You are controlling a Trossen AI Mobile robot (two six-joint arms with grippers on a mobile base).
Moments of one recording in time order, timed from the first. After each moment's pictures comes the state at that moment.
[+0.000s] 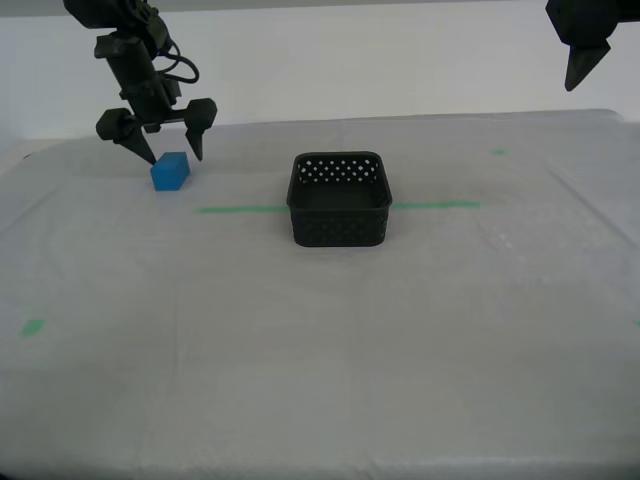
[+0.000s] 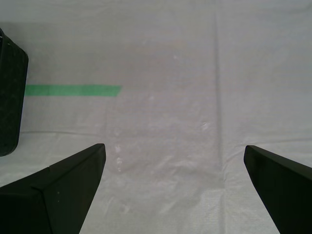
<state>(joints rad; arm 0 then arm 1) 0.16 1.38 1.05 -0.71 0.08 0.12 -0.02 2.45 1.98 -0.78 0.07 -0.03</state>
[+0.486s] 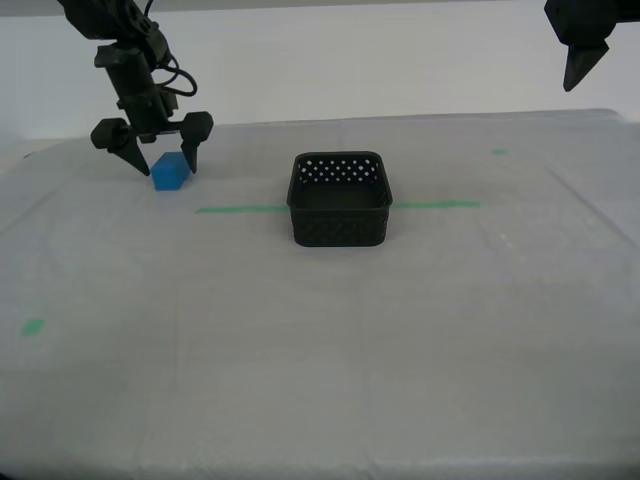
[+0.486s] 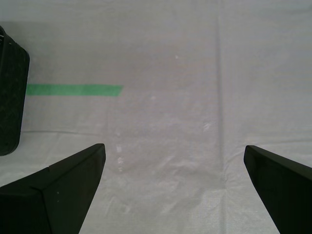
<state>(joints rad) 0.16 1.38 1.05 -0.71 0.08 0.12 -0.02 2.45 1.97 -0.80 0.03 -0.02</state>
